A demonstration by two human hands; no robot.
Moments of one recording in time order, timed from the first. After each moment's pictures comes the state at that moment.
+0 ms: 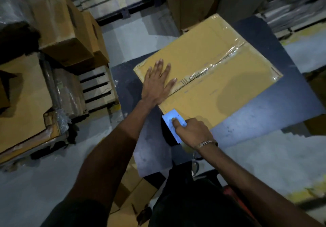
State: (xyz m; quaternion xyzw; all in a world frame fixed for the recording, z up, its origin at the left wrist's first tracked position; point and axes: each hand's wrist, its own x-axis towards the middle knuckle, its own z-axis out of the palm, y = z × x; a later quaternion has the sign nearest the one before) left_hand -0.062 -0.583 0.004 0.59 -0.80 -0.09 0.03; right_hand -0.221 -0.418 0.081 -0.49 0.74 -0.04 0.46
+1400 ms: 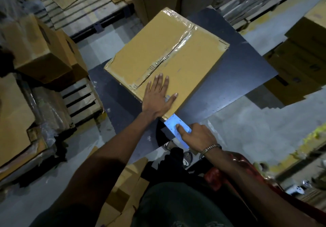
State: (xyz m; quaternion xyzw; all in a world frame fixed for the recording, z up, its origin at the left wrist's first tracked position) left_hand -0.141 -0.438 0.000 0.52 -0.85 -0.09 0.00; right_hand -0.292 -0.269 0.075 -0.46 0.79 -0.07 0.40
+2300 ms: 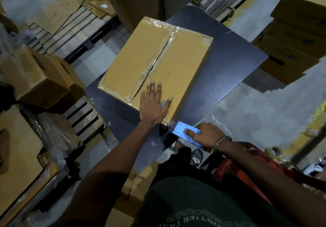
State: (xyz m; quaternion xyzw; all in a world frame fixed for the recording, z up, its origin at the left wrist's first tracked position) left_hand -0.141 -0.433 0.003 0.52 -0.85 -0.11 0.01; right_hand -0.332 -0.256 0.040 -0.47 0.78 -0.04 0.41
